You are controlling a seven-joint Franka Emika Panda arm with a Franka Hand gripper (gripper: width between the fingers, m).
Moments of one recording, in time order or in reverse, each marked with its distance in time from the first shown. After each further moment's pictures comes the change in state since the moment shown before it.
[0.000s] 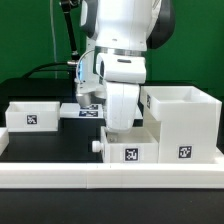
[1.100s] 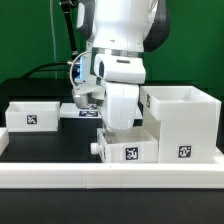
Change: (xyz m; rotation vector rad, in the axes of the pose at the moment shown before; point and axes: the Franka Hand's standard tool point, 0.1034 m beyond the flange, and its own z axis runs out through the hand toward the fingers) arm -0.006 0.000 0.003 -0.020 -0.009 -0.039
